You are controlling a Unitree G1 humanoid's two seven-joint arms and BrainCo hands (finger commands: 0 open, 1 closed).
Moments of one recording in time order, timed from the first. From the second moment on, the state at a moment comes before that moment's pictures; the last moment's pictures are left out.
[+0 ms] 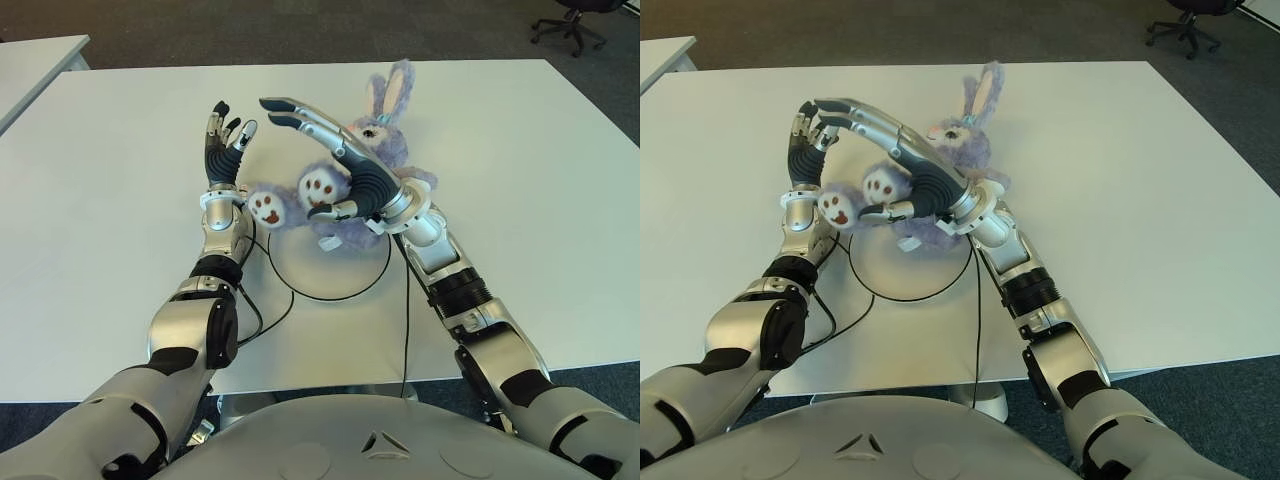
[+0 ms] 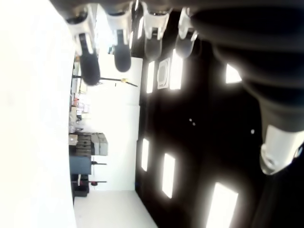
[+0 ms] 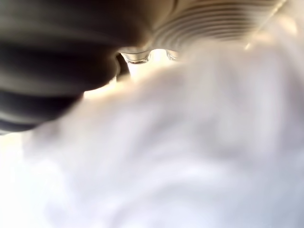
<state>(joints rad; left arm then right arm) -0.61 0.05 0.27 1.09 -0.05 -0.65 0.08 -0.51 -0.20 0.34 0.28 -0.15 -0.90 0.21</state>
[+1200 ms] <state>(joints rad) -0.64 0.11 0.27 1.19 -0.08 -0.55 -0.01 -0.48 -0.15 0.28 0.25 0.04 -0.83 0.37</state>
